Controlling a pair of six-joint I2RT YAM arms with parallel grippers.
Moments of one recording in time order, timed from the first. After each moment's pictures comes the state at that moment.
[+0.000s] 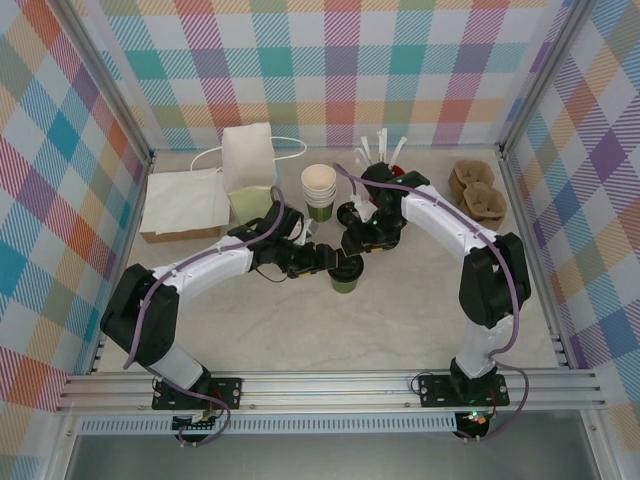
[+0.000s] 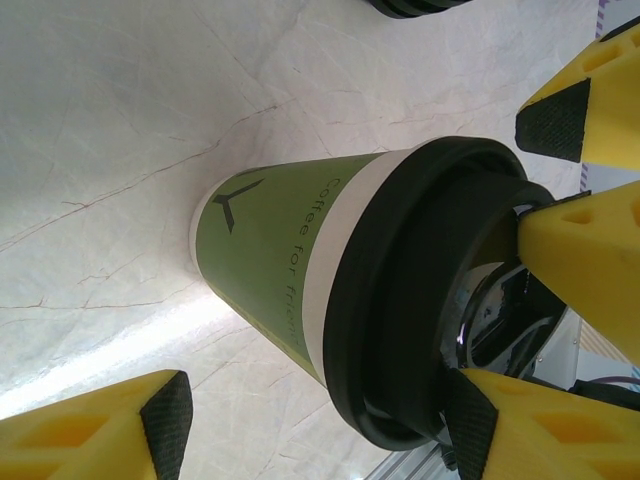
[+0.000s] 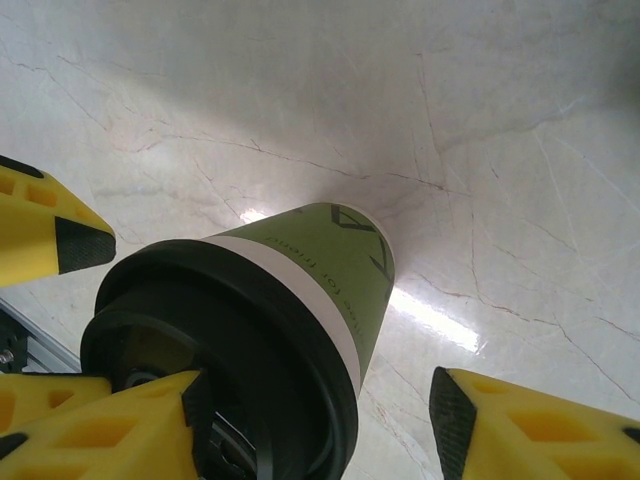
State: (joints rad) left arm -0.62 1.58 1.06 -0.44 0.50 -0.68; right arm 0.51 1.82 1.55 -1.12 -0.37 0.12
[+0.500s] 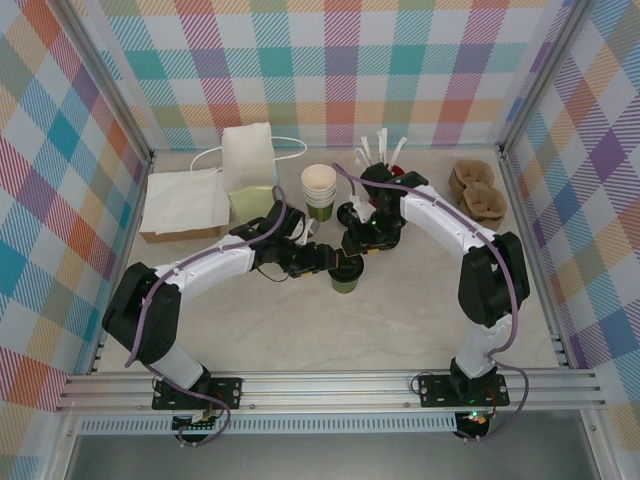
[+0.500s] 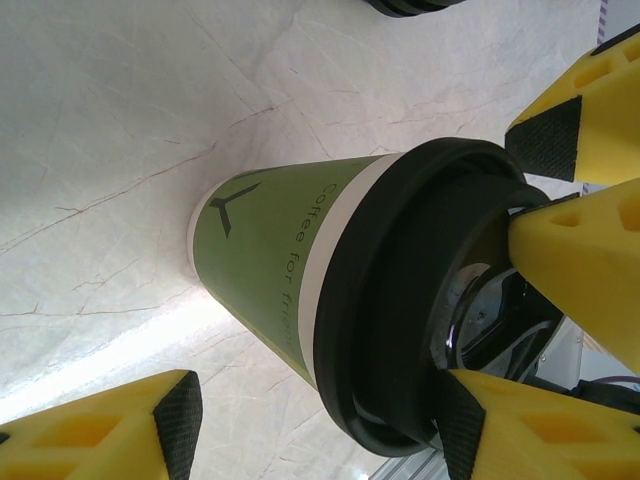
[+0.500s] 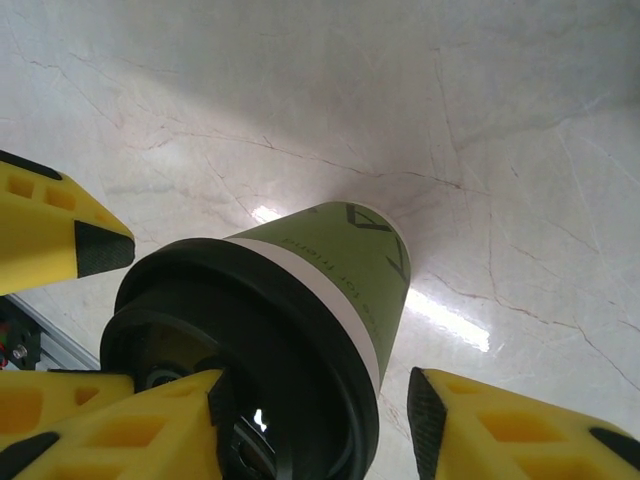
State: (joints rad) left arm -0.62 1.60 1.07 -0.45 0.49 -0.68; right arm 0.51 1.83 1.55 -1.12 -0.40 0.13
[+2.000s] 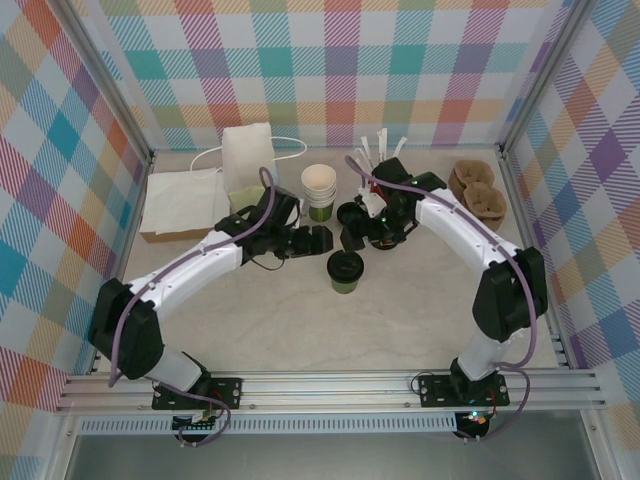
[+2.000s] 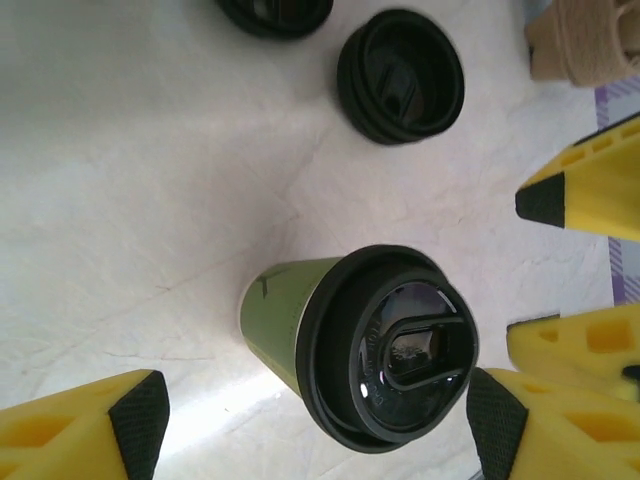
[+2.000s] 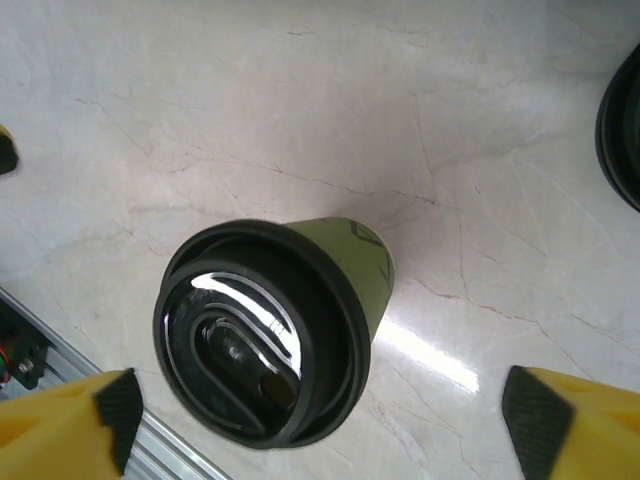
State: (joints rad) left arm -0.63 1.47 1.18 -0.56 0.24 -0.65; right arm 0.49 1.69 1.50 -1.08 -0.37 0.13
